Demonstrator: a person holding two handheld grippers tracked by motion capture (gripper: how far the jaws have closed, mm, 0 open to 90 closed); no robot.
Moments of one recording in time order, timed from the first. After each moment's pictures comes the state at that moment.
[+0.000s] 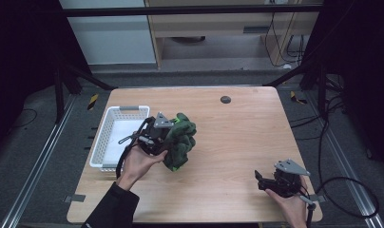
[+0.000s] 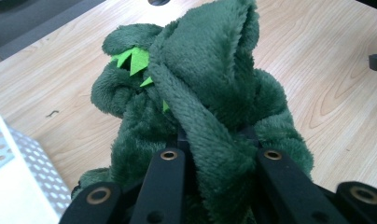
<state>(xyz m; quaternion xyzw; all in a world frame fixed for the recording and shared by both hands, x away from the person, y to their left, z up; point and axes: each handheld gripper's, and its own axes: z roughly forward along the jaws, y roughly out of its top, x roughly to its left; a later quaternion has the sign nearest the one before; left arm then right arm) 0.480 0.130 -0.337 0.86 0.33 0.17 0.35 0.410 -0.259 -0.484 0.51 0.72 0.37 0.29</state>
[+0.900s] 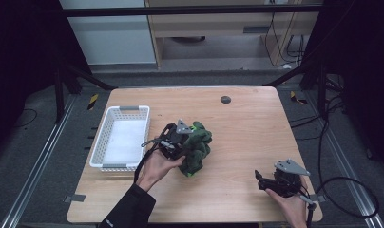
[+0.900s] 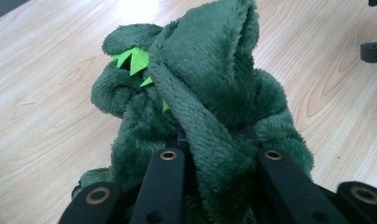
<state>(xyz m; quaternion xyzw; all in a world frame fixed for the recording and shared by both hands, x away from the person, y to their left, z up) 0.489 0.085 -0.374 0.88 0.31 0.14 0.34 0.410 -0.259 -0.484 0.51 0.72 0.37 0.29</state>
